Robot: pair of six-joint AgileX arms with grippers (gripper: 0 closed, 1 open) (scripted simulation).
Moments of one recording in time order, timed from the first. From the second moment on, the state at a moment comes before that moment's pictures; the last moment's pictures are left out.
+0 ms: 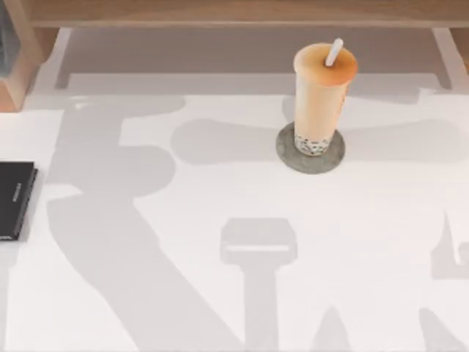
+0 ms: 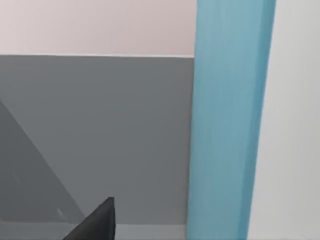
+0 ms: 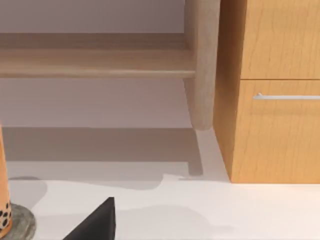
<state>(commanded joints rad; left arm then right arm) 0.33 2.09 1.52 0.56 0.37 0.00 0.00 0.00 0.00 0.00 0.00 0.00</state>
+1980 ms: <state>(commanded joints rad) 0.34 2.04 1.49 0.54 0.37 0.00 0.00 0.00 0.00 0.00 0.00 0.00</state>
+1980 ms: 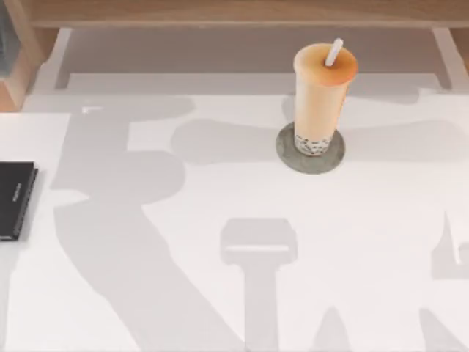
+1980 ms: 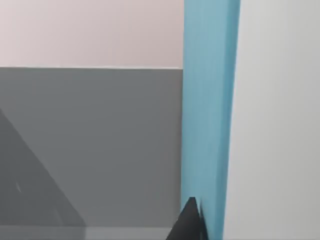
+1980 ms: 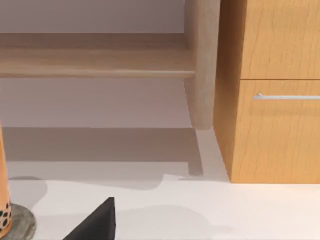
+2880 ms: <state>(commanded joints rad) 0.41 1.64 1.02 0.77 0.36 0.82 0.00 0.00 0.00 0.00 0.00 0.00</state>
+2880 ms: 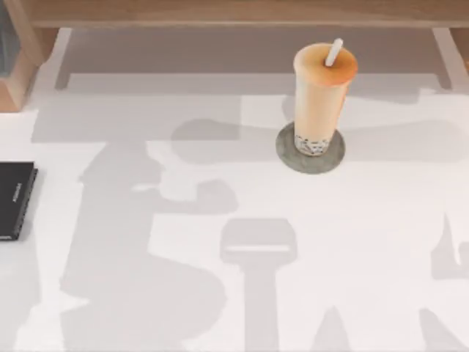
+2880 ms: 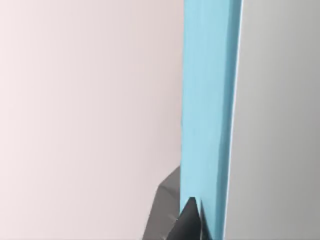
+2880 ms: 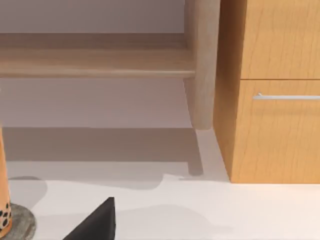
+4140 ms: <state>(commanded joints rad) 0.53 1.63 0.32 0.72 0.49 1.89 0.00 0.00 0.00 0.00 0.00 0.00</state>
